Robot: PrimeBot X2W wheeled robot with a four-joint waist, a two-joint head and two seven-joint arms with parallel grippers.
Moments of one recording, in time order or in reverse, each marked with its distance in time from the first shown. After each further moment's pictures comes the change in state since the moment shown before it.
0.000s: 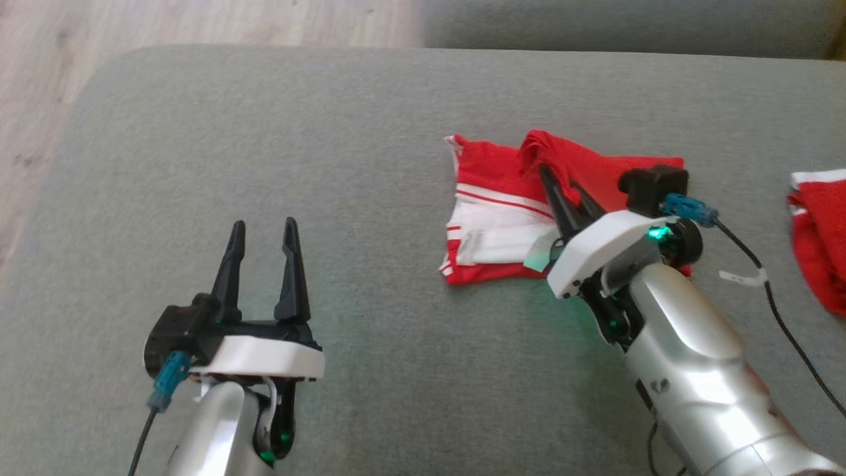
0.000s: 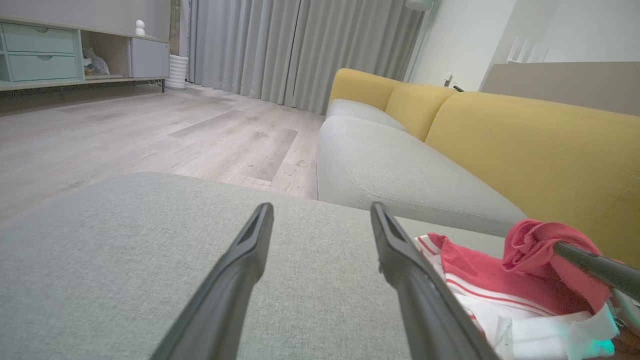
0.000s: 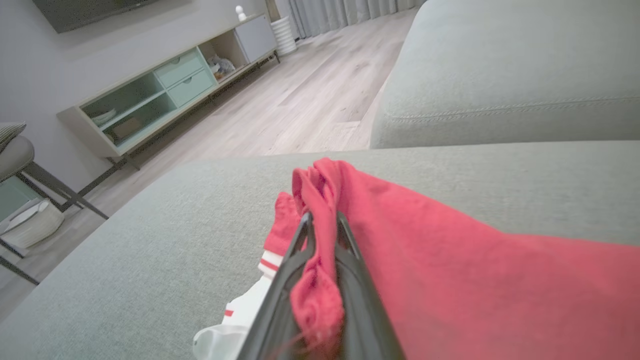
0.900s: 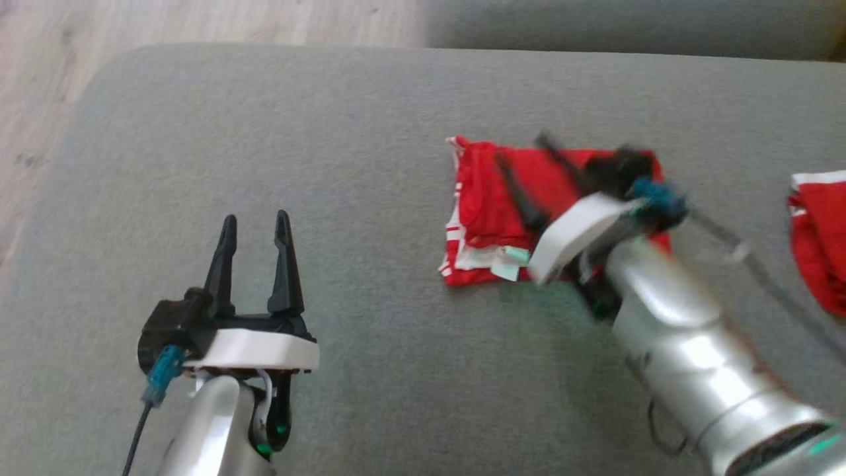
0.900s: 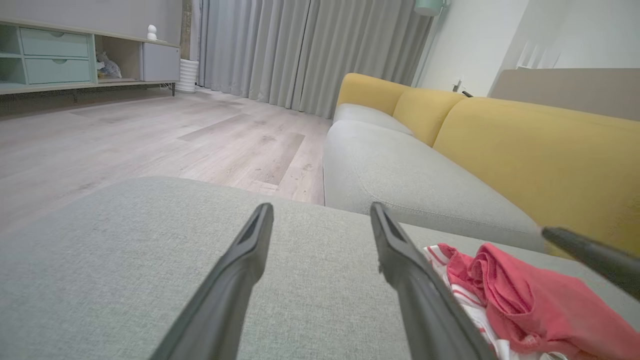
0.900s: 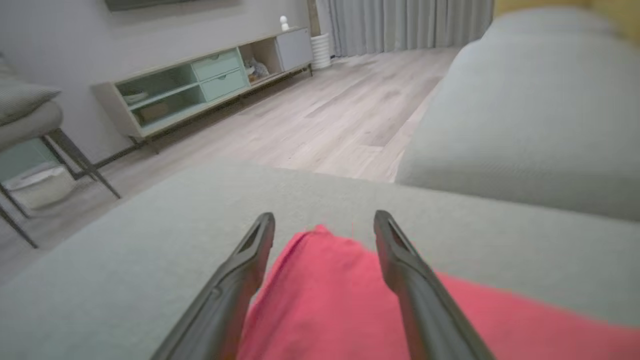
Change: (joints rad) left arm -0.016 0.000 0.004 0.006 -0.013 0.016 0.000; right arm -0.141 -0.001 0.220 0.165 0.028 0.000 -0.162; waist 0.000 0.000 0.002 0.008
